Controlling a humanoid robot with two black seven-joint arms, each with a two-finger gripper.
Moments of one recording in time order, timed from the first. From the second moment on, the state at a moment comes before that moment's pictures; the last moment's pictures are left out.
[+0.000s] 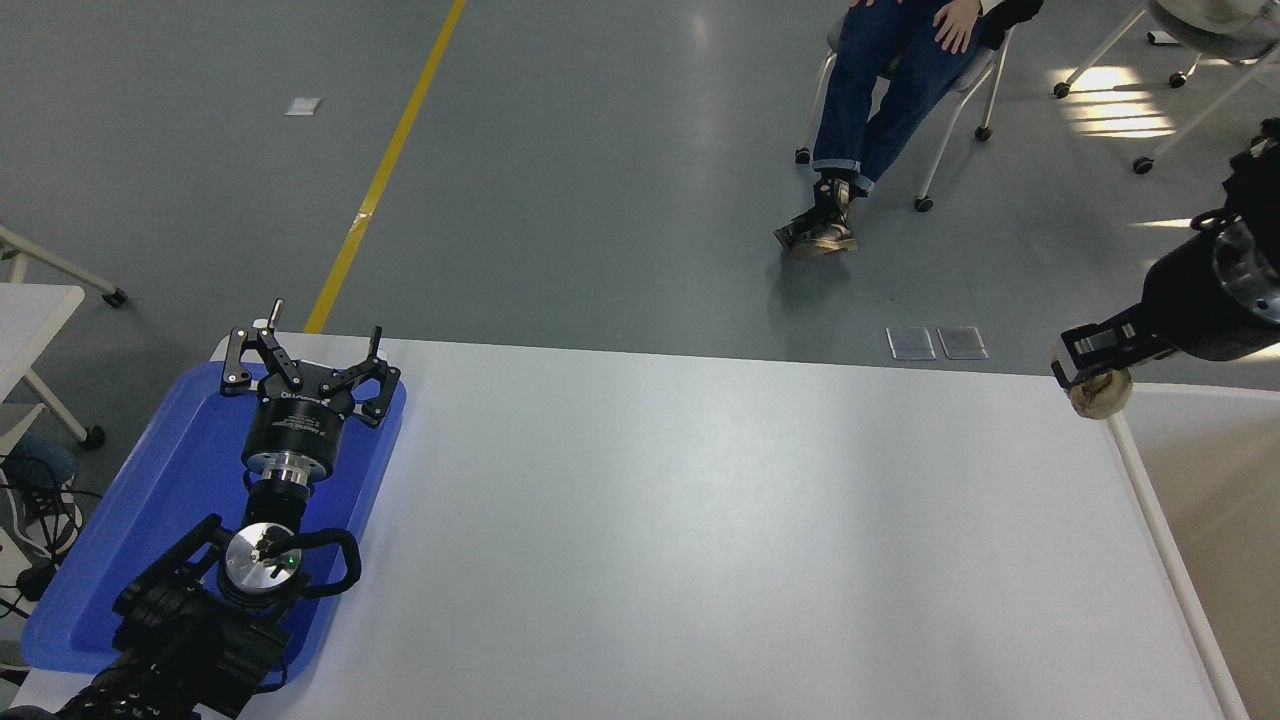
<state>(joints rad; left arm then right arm) -0.50 0.14 -1.12 -0.54 -0.09 -0.62 -0.36 2.22 -0.53 -1.54 1.42 -0.71 0.42 0.28</state>
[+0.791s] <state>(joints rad) -0.50 0.13 -1.12 -0.54 -0.09 -0.62 -0.36 1.38 -0.86 -1.07 0.60 -0.99 0.37 0.29</state>
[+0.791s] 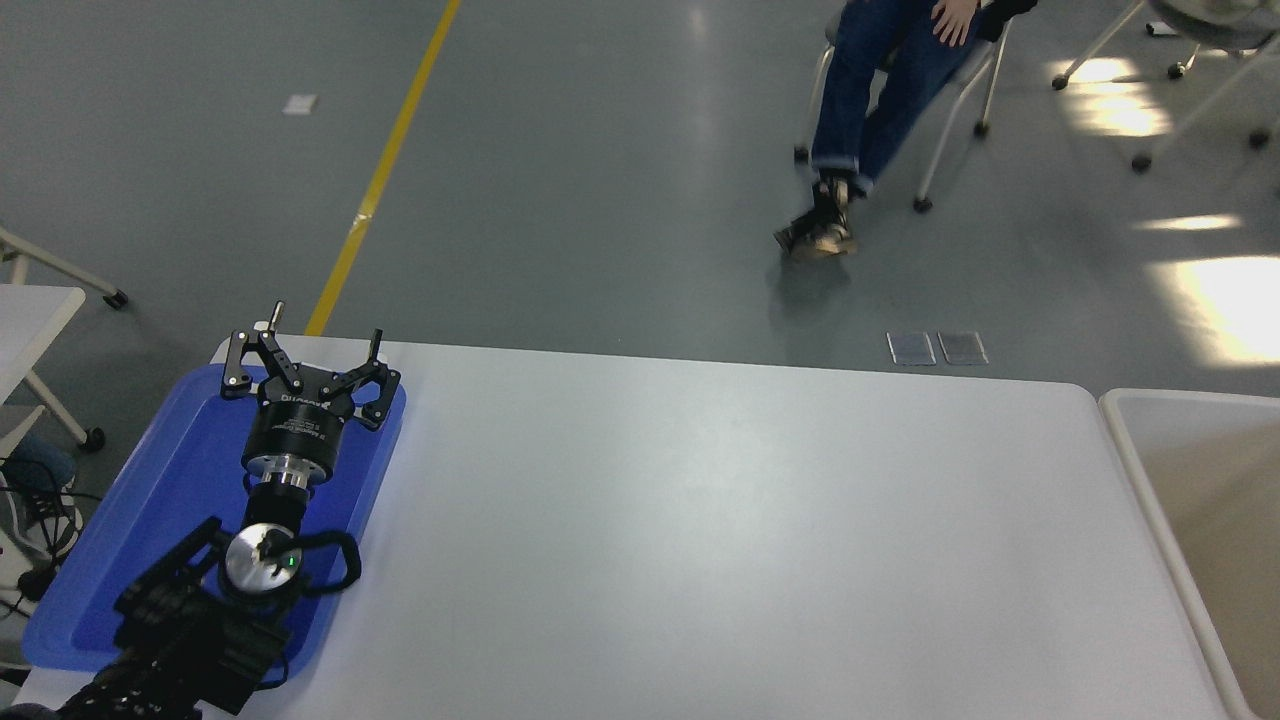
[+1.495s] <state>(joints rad) -0.50 0.13 -1.12 -0.54 -0.09 -0.62 -0.36 0.77 -0.63 -0.91 0.19 -0.81 0.07 0.29</state>
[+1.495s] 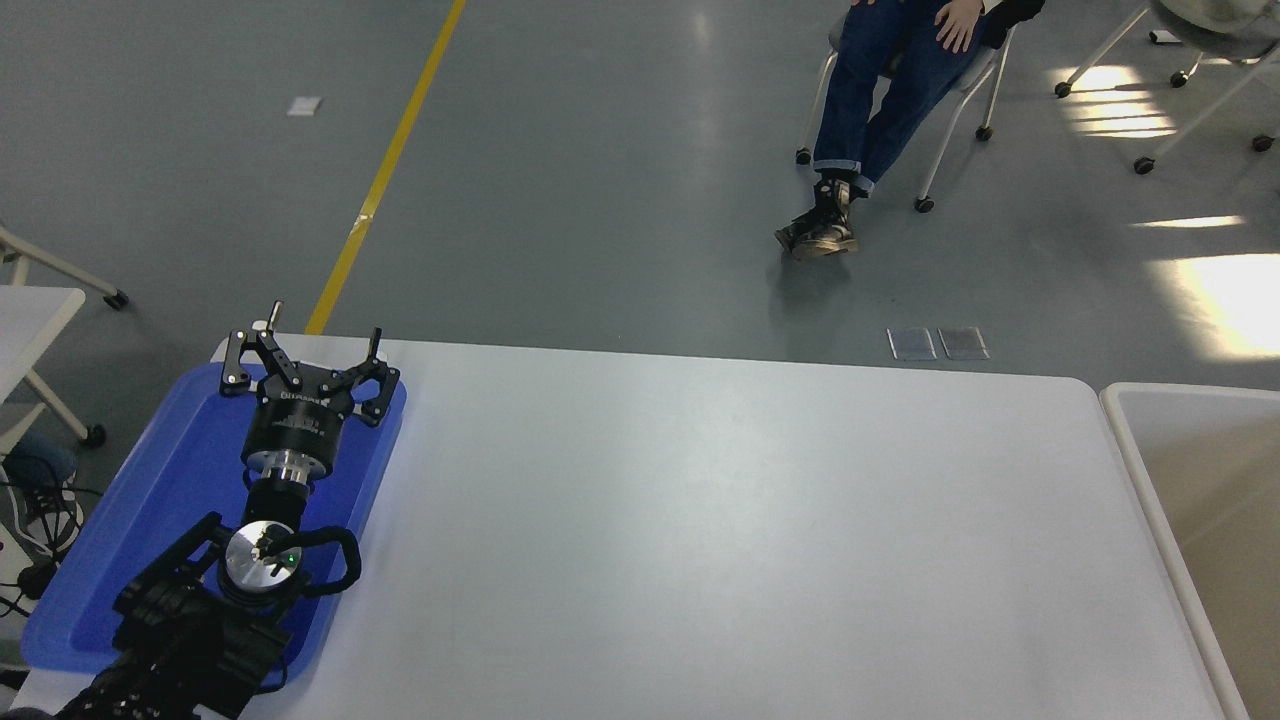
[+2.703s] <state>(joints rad) -0.50 0.13 -1.12 -0.54 -0.09 -0.62 -0.36 0.71 -0.56 -0.60 0.17 -0.75 0.02 0.29</state>
